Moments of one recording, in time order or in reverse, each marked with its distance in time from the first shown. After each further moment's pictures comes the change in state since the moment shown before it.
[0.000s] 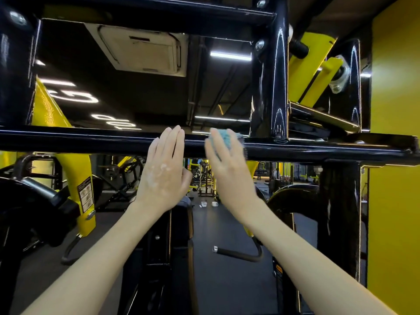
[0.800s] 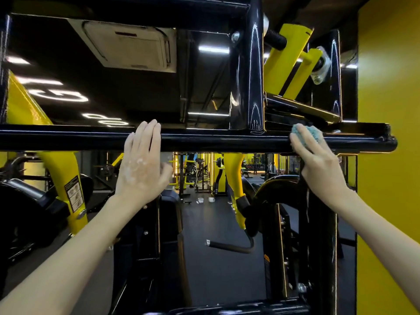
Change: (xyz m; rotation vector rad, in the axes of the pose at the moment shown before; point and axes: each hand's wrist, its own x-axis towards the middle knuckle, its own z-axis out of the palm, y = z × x) left_hand 0.001 0.006 0.001 0.058 -0.029 -0.044; right_hand -0.091 0.201 -0.026 0.016 -0.004 0.155
